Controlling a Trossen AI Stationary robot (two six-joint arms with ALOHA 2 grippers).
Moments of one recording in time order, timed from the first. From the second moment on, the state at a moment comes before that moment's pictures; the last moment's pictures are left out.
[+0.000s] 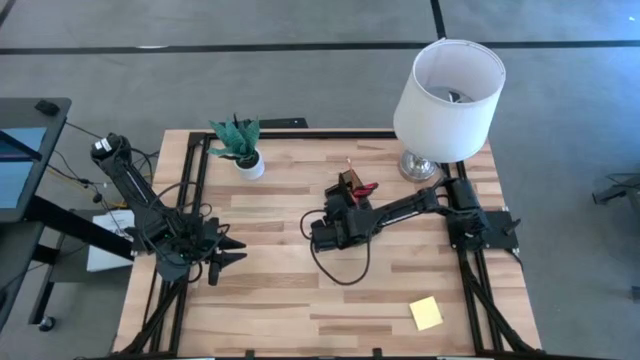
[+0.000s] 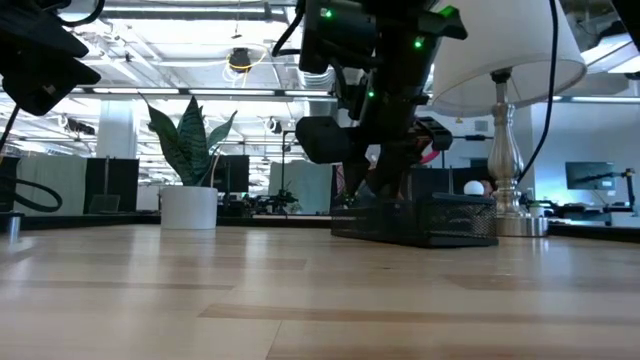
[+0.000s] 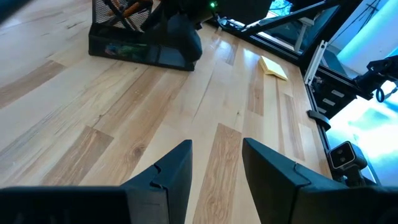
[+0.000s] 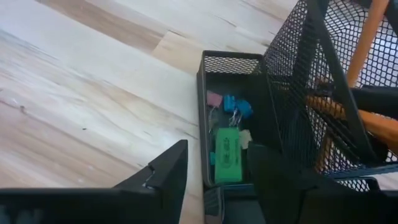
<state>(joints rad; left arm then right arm) -0.95 0.75 0.37 -0.26 -0.92 -0.97 0.18 2.08 1.49 -0.87 0.72 1.18</state>
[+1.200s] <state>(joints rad) -0.95 0.76 0.37 -0.27 -0.92 -0.95 0.89 2.08 1.74 -1.31 0.75 1.74</state>
